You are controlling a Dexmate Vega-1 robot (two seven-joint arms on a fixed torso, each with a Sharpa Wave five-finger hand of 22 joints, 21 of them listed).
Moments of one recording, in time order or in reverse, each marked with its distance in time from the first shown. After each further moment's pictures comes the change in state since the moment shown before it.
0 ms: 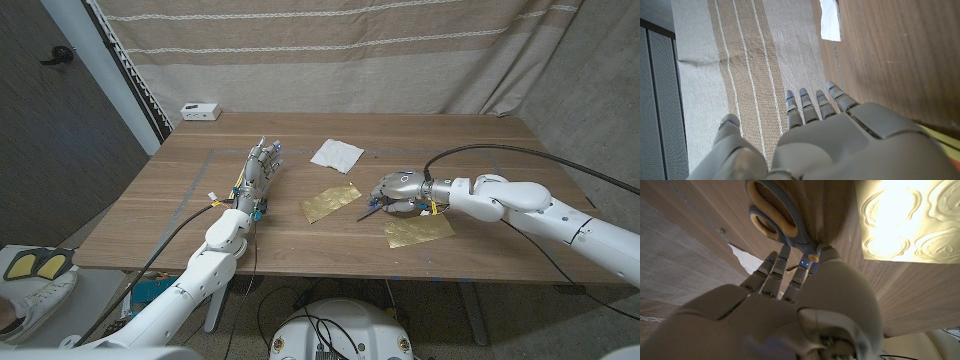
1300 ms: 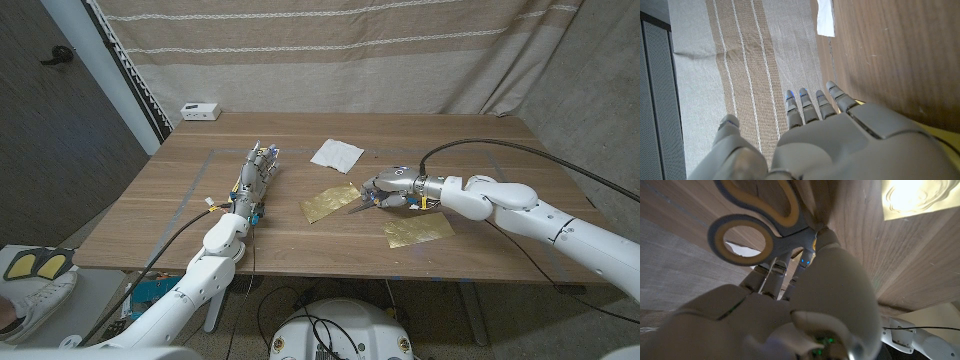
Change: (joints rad) left arm 0.009 -0.014 -0.012 0.038 -0.022 -0.031 -0.018; left_hand 0.000 0.000 -0.013 0.004 0.000 0.000 0.000 0.000 0.000 0.000 0.000 0.000 -0.003 0.000 0.000 0.000 0.000 0.000 0.000 0.000 0.000; right arm 0.024 0.069 -0.009 0.044 0.165 -0.025 -0.030; right_hand 0.189 -0.020 0.064 -0.033 -0.089 0.018 0.025 0.212 0.209 0.067 -0.002 0.244 0.247 0.355 -0.047 0.179 0.234 0.178 -0.005 0.086 -0.020
